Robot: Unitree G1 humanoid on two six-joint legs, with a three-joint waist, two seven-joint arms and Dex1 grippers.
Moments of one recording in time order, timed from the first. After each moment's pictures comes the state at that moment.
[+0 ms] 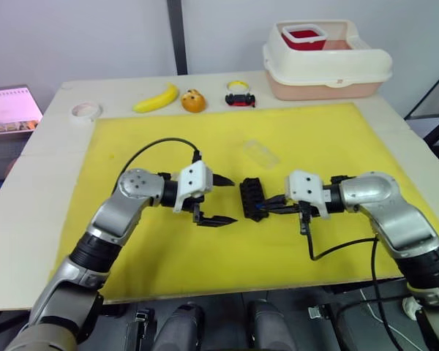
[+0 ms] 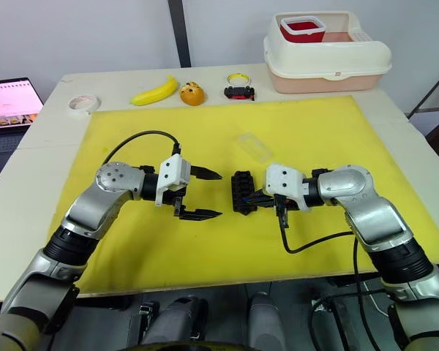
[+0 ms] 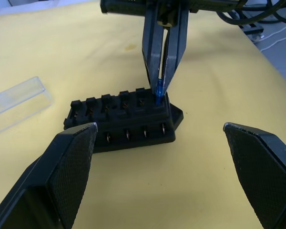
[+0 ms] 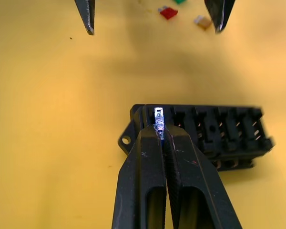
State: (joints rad) left arm -0.59 0.51 -0.29 -0.04 -0.26 0.26 -1.17; right arm -0.46 -0.83 0.20 -0.19 0.20 0.24 1.18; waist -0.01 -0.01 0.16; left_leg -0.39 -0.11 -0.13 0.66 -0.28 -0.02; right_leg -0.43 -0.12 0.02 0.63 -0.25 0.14
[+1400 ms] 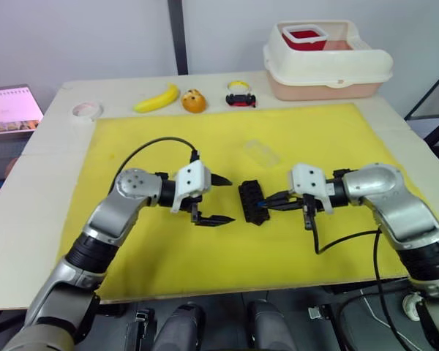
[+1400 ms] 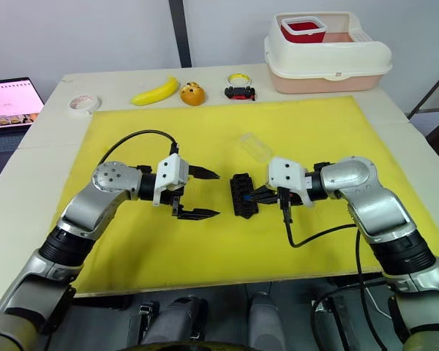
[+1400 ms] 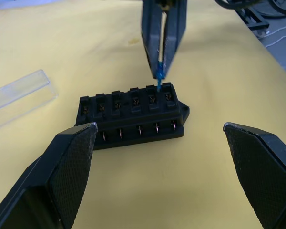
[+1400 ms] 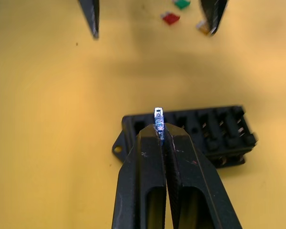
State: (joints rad) left arm -0.58 0.53 -0.29 -0.06 -0.26 0.27 -1.16; right arm -0.54 -0.84 0.20 -0.16 0.26 0.37 1.28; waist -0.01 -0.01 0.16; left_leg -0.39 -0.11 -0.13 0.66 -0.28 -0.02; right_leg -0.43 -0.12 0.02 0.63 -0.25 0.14
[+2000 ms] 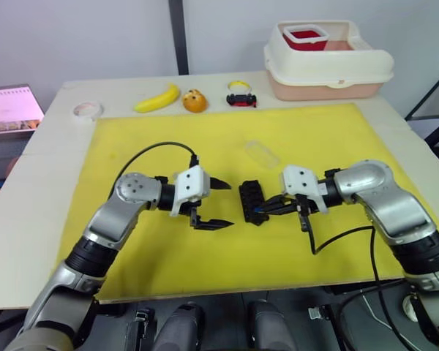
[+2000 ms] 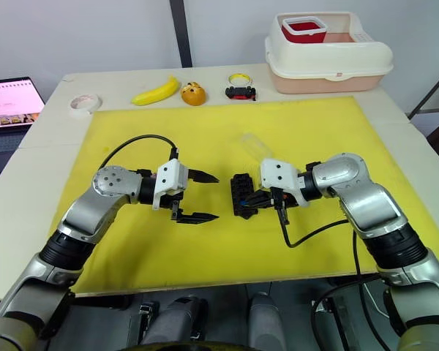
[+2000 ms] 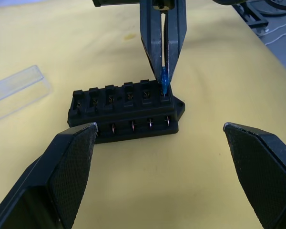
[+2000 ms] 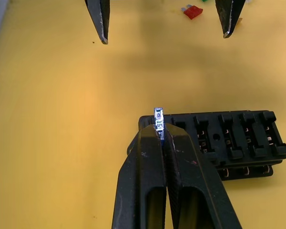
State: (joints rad) left arm -0.55 0.53 -0.29 -0.06 -0.25 0.23 -1.16; right arm -0.57 -0.83 0.25 -0.15 0.21 0.41 1.31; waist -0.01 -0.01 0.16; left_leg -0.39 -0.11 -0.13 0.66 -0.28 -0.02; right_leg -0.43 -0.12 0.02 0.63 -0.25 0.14
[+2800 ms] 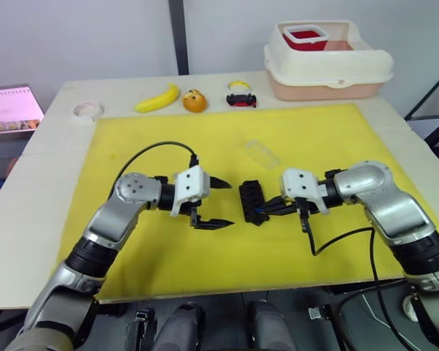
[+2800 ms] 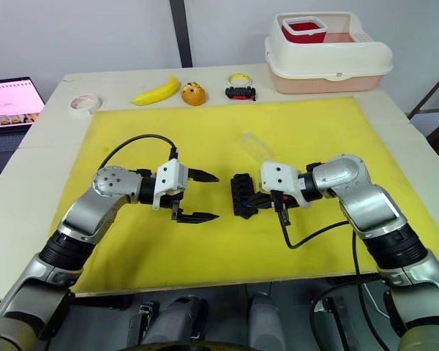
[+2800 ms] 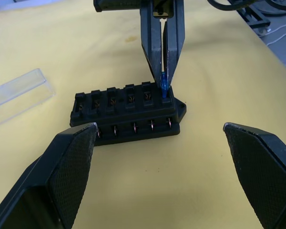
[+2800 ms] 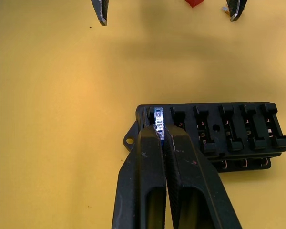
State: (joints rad) left arm -0.55 0.53 -0.29 -0.06 -0.25 0.23 -1.16; right arm -0.56 -0.83 0.26 -0.13 0.18 0.37 1.31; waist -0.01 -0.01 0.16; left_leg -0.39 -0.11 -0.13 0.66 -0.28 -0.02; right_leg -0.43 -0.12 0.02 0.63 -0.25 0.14
